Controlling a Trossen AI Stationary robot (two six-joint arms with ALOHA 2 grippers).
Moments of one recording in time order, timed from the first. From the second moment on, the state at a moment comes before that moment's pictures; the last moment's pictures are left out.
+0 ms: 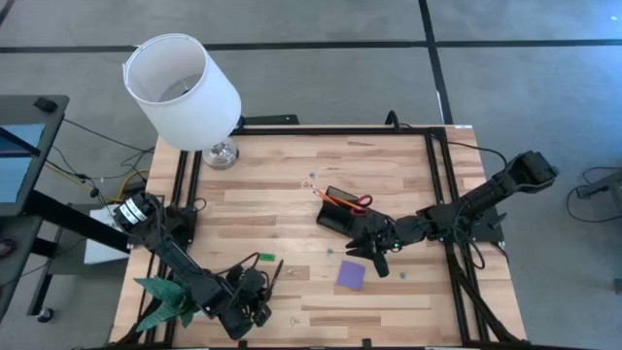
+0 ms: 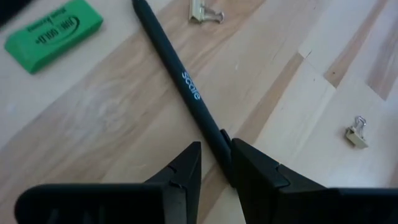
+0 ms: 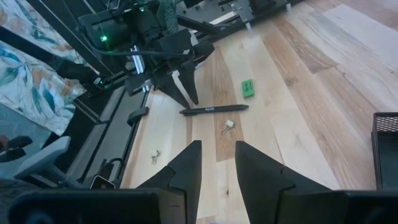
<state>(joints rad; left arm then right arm) -0.84 1.84 1.00 -0.40 -0.54 -1.51 0.40 1.28 0.47 0.47 0.16 0.52</state>
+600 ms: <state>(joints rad) -0.80 1.99 1.01 -0.27 -0.72 -1.51 0.40 1.28 0.47 0.47 0.16 0.52</state>
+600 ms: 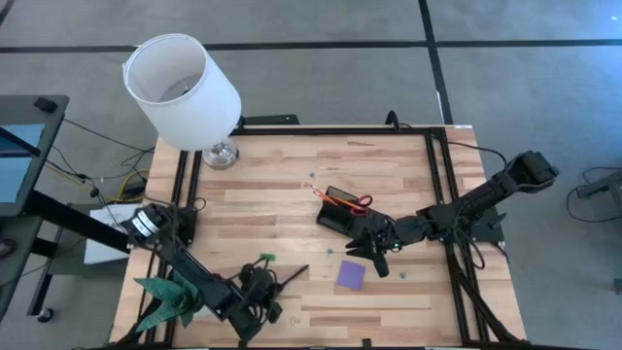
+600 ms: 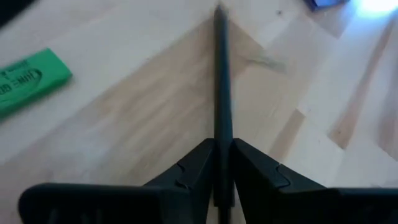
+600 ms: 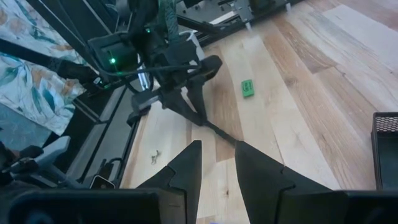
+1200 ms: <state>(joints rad) -0.71 2.03 1.00 -0.21 -0.83 -1.31 0.40 1.28 0.47 0.47 0.16 0.52</state>
